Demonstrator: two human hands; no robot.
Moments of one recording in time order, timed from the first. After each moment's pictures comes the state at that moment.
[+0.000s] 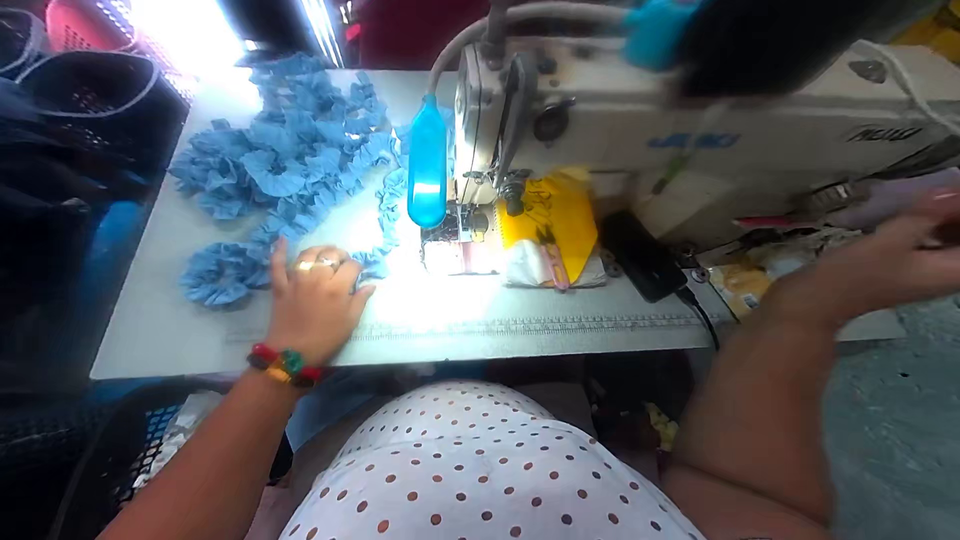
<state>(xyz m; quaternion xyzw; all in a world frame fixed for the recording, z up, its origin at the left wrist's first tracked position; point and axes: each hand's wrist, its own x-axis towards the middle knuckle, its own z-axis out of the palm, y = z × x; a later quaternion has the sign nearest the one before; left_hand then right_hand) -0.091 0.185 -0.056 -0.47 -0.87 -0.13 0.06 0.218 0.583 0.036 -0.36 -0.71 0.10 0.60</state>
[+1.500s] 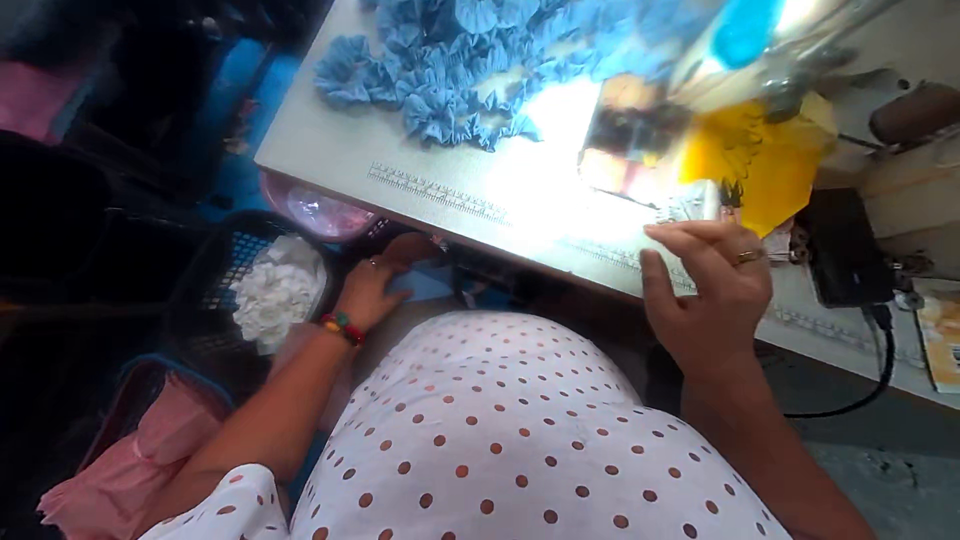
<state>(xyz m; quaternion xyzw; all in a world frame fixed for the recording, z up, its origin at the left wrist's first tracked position) -0.001 0.014 -0.175 -0.26 -0.90 -0.30 -0.18 0.144 0.380 -0.020 0.01 -0.96 0.15 0.25</state>
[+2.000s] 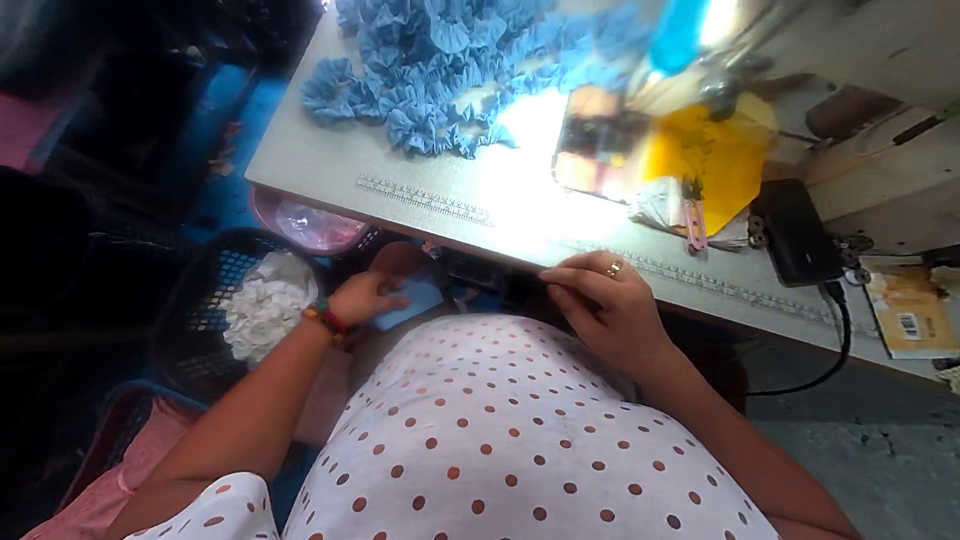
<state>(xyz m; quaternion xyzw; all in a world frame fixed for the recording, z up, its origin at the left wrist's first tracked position) -0.020 0.020 -0.148 -0.22 -0.84 -0.32 -0.37 0.148 0.341 -0.038 0.08 -0.94 0.29 0.17</state>
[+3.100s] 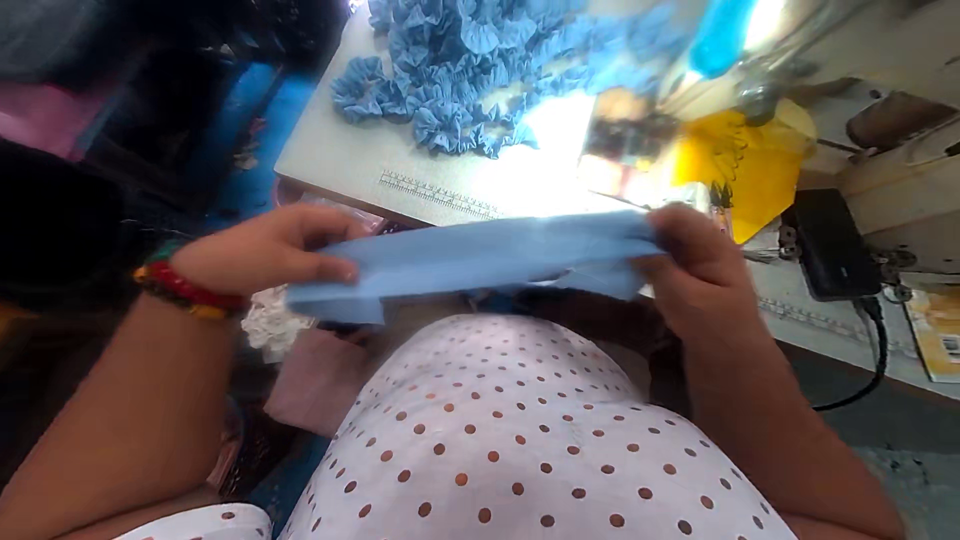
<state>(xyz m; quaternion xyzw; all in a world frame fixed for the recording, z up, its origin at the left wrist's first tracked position) -0.060 -0.026 0.010 -0.35 -0.72 -0.47 -0.38 0.123 0.365 0.004 0.10 -0.83 0.54 0.11</state>
